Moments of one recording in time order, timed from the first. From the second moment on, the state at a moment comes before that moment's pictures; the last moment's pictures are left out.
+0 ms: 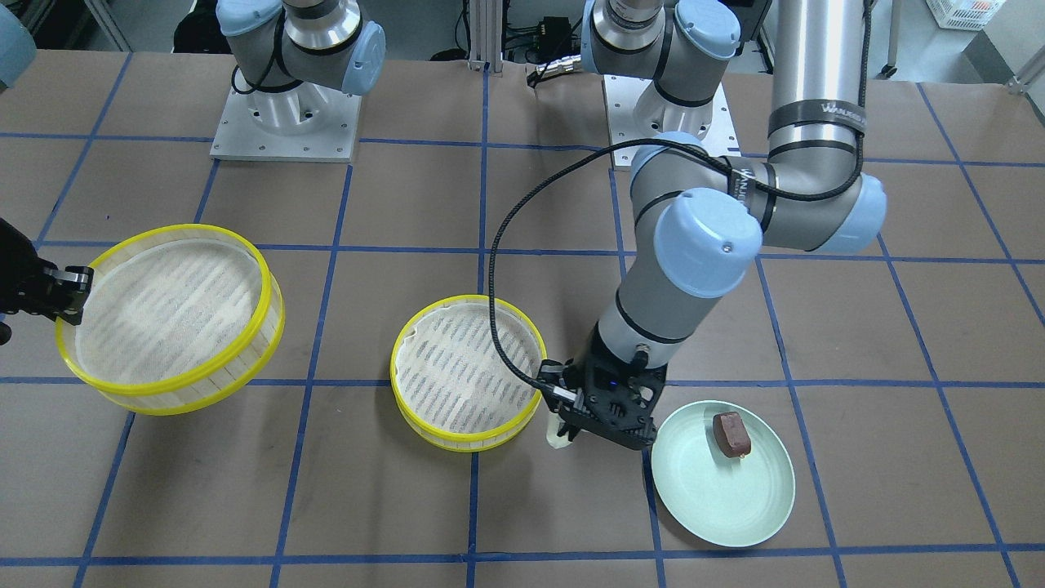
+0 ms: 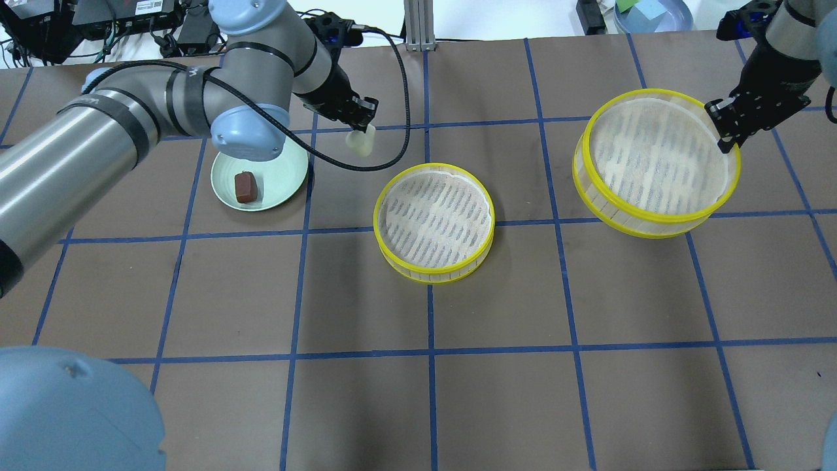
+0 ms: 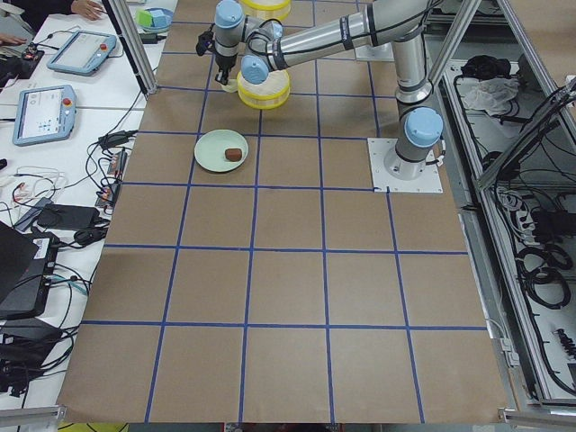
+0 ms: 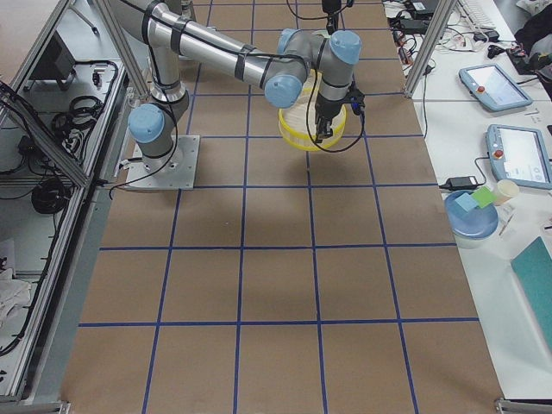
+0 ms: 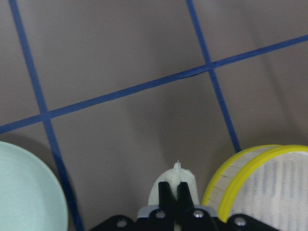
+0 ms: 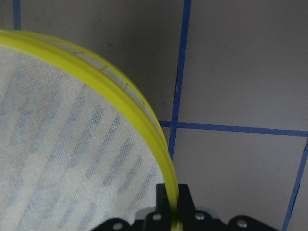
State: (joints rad) left arm -1.71 -2.01 -1.56 -0.90 1.36 0.19; right arm 1.24 -1.36 1.58 -1.73 -1.66 -0.43
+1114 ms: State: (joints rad) left arm -1.86 -2.06 -1.64 -0.87 1.28 0.06; right arm 1.24 -1.36 1.58 -1.73 -1.66 -0.46
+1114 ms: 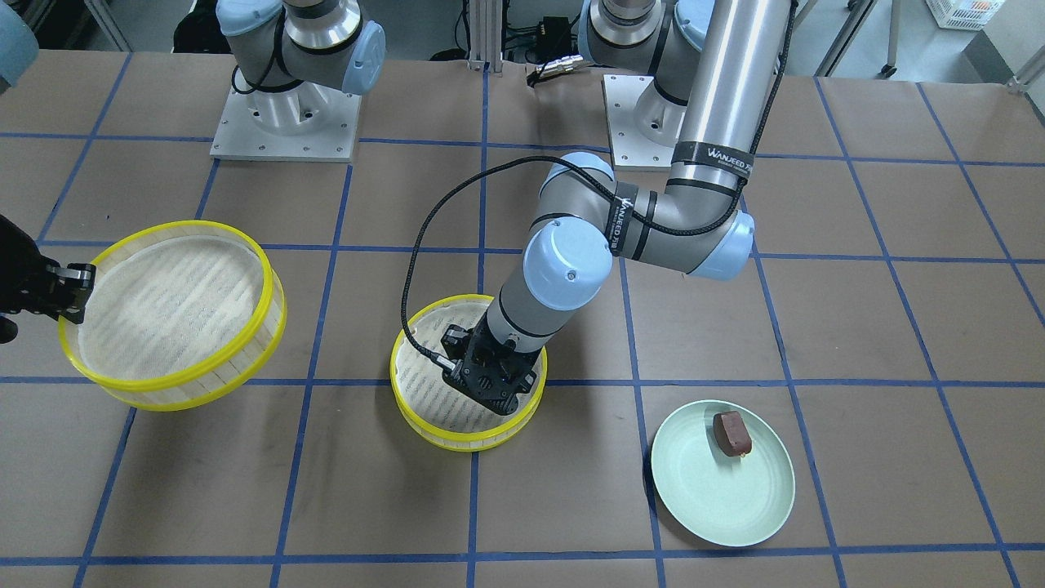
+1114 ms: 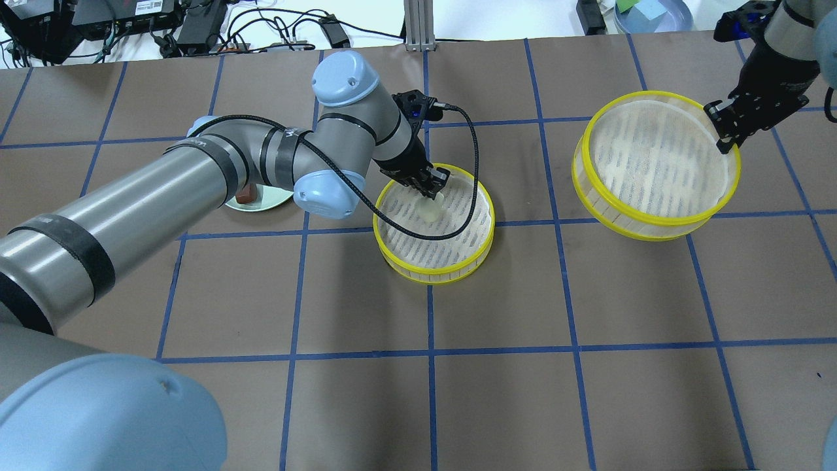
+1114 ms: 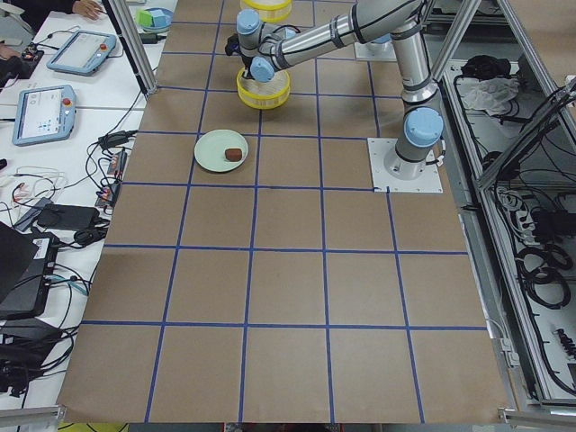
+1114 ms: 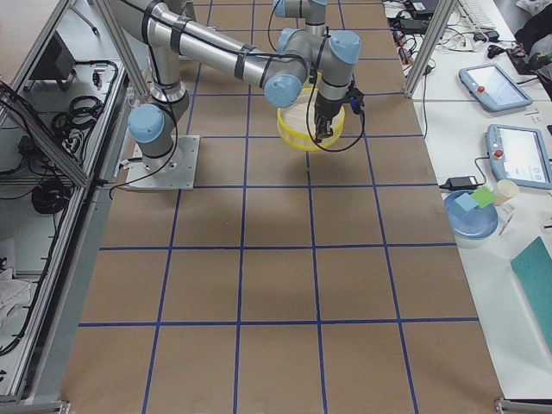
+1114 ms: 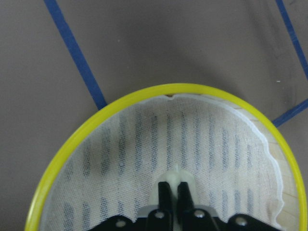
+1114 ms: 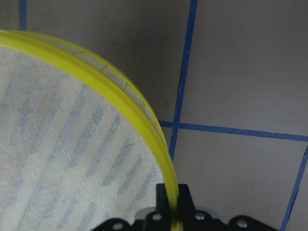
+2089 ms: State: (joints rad) left arm -1.52 -1.82 -1.49 -1.34 1.53 0.08; right arm 1.25 -1.37 1.58 -1.74 -1.66 -0.46
